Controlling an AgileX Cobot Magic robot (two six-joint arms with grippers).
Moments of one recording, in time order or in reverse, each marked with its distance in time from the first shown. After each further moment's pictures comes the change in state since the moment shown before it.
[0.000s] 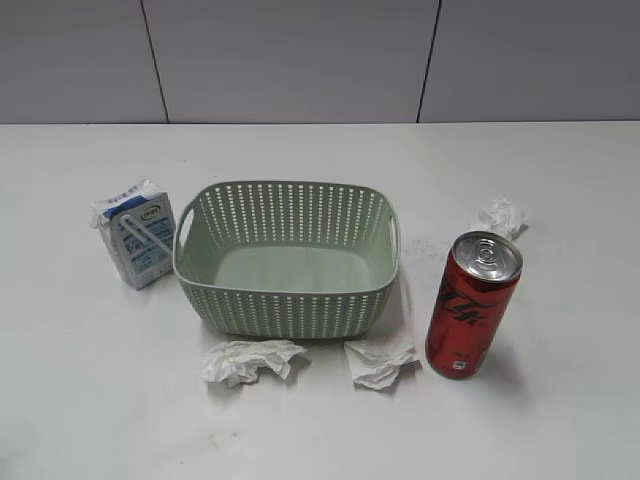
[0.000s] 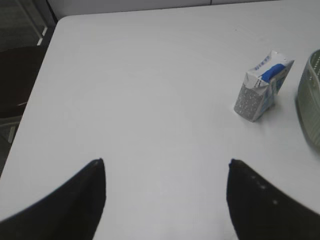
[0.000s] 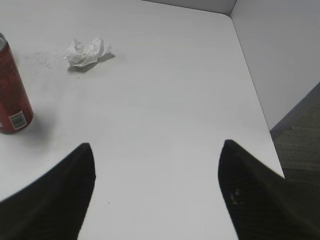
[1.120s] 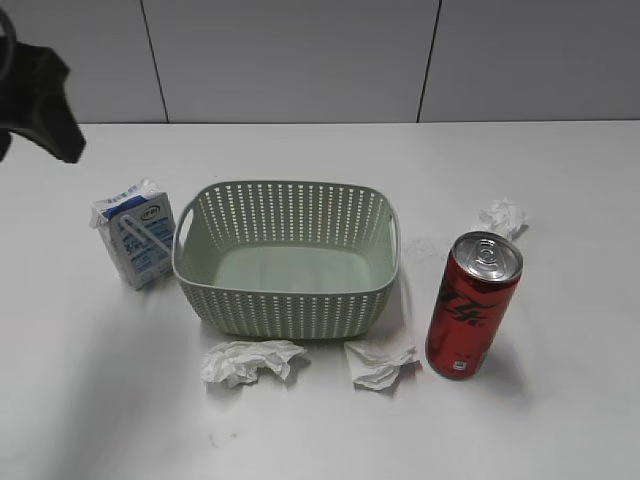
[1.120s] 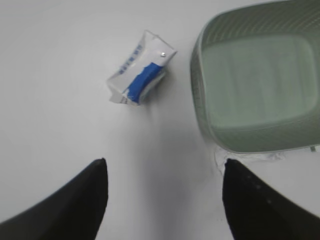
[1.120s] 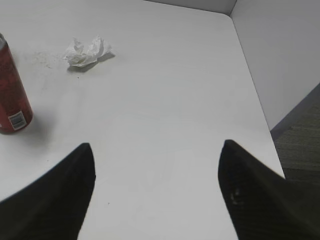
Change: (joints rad) left arm -0.330 0.993 -0.600 -0.122 0.168 -0.134; right arm 0.000 0.000 0.000 0.000 0.000 0.000
